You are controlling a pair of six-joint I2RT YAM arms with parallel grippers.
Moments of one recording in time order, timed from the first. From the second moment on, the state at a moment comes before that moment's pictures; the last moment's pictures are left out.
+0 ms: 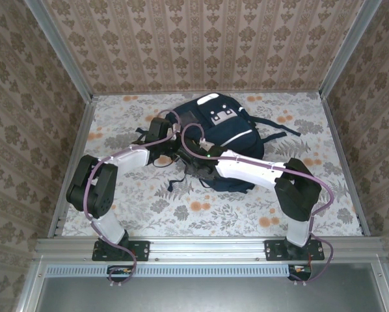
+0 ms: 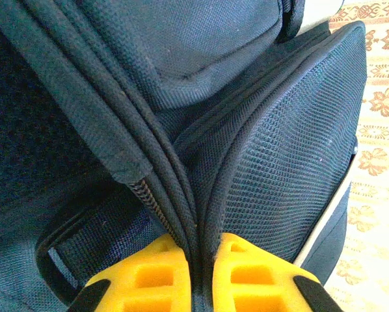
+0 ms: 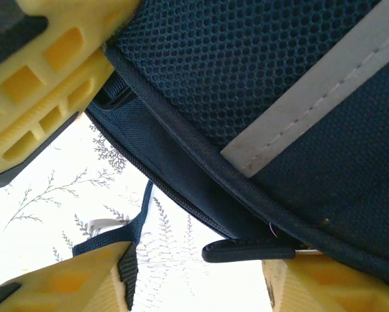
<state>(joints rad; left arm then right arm) -0.48 1.71 1.00 -0.01 0.62 -0.98 0.90 1.84 1.41 -0.72 0.29 1.12</state>
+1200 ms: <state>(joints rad) -0.48 1.71 1.00 -0.03 0.61 -0.98 0.88 1.78 1.36 -0.80 0.35 1.15</state>
